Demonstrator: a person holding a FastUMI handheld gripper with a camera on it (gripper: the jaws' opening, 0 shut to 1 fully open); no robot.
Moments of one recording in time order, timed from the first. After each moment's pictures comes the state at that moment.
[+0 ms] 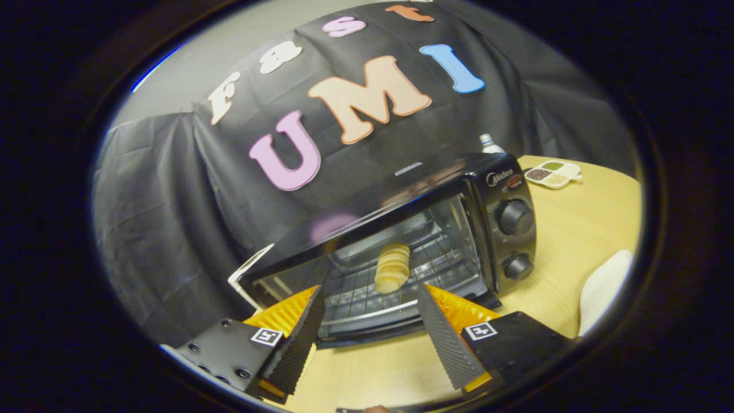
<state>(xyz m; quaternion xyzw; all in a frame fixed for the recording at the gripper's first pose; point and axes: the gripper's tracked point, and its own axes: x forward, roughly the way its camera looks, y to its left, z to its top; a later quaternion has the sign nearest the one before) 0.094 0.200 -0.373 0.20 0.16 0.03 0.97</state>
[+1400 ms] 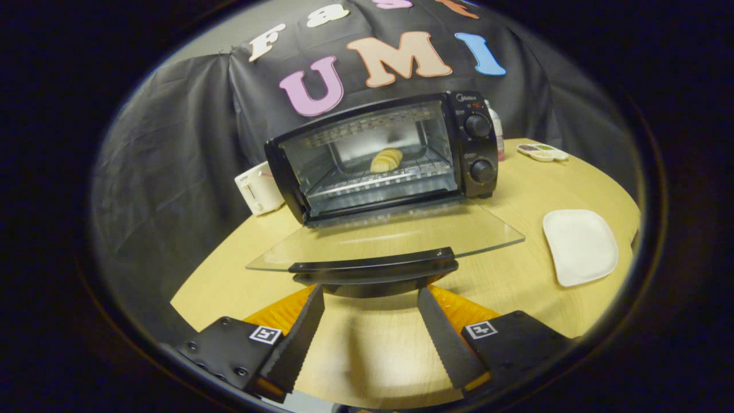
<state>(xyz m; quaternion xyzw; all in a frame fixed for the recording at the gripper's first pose) -0.032 0.207 -0.456 0.10 0.24 0.05 0.96</state>
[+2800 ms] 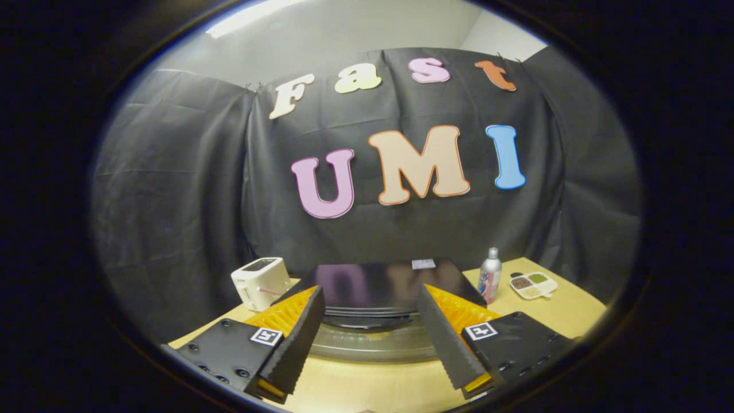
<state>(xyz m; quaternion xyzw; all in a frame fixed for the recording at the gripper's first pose) 0.080 0.186 -0.203 0.02 0.04 0.03 1.00</state>
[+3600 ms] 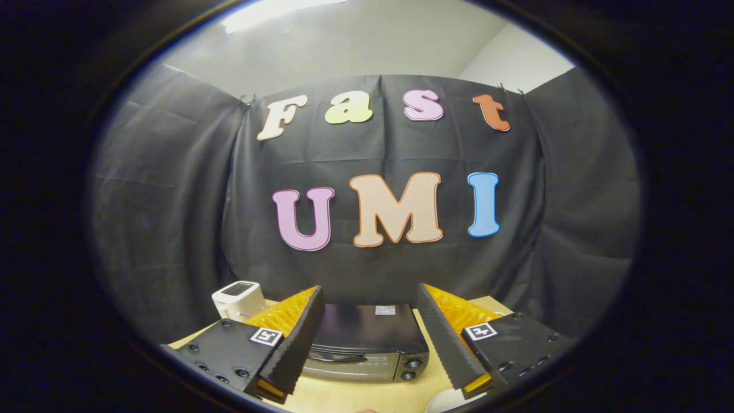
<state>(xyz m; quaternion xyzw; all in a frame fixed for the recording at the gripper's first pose) 0.069 0.146 -0.105 -0.02 0.00 -0.02 1.00</state>
